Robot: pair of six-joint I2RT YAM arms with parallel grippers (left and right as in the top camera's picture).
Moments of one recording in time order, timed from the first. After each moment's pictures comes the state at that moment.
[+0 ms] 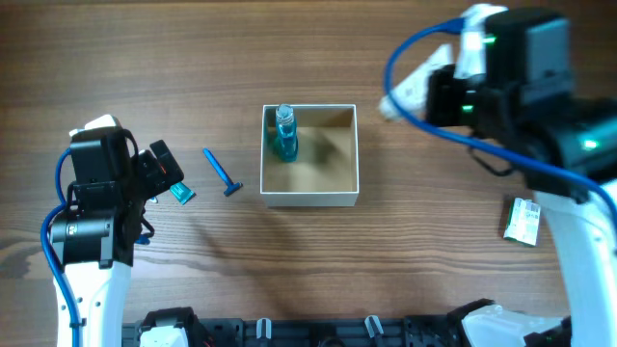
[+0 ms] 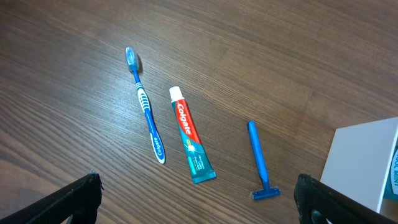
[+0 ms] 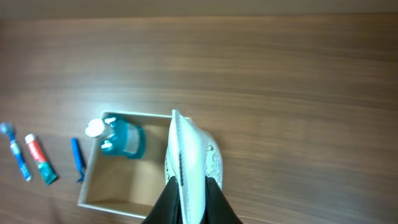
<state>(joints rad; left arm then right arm) 0.09 1.00 0.98 -0.87 -0.18 -0.34 0.38 1.44 1.88 -1.26 0.06 0.27</state>
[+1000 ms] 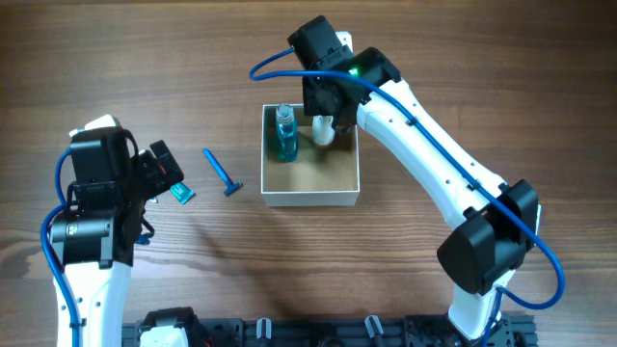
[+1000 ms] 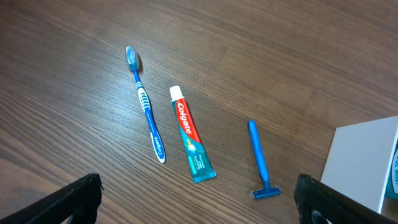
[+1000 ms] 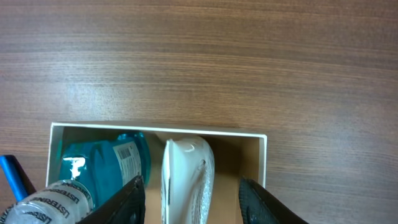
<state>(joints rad) 0.09 1.00 0.98 -0.87 -0.18 -0.34 0.61 1.98 1.88 -1.05 0.24 0.49</state>
